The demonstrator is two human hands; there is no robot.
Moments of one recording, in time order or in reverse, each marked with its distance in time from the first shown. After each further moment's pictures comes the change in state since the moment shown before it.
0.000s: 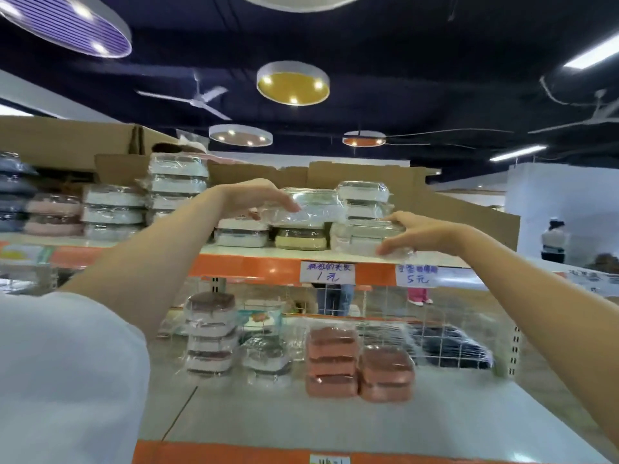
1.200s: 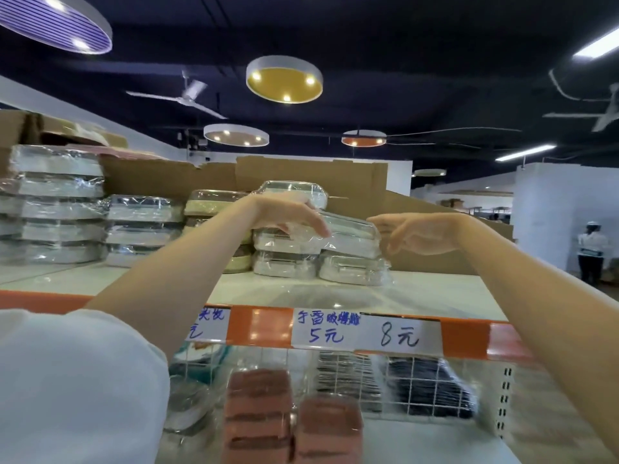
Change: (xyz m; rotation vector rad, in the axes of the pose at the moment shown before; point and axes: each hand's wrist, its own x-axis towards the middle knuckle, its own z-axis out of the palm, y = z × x) left_hand 0.212 0.090 0.123 0.087 -0.108 -0.029; right_hand 0.125 0.191 -0.096 0.444 -0.332 -0.018
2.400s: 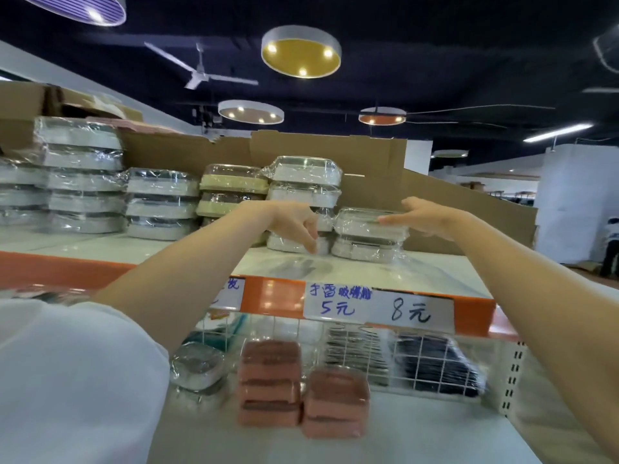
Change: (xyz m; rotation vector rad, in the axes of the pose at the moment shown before) left_hand 0.002 -0.042 0.023 0.460 -0.091 -0.042; right_hand 0.020 0.016 0.017 -0.314 0.389 0.122
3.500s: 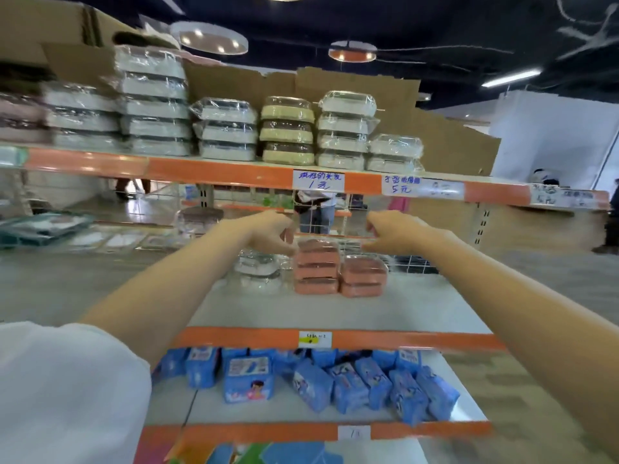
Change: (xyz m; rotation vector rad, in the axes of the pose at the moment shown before) left_hand -0.253 -0.095 0.114 0.025 -0.034 0.089; right_hand -0.248 -0.156 0.200 -0.705 -0.082 -0.056
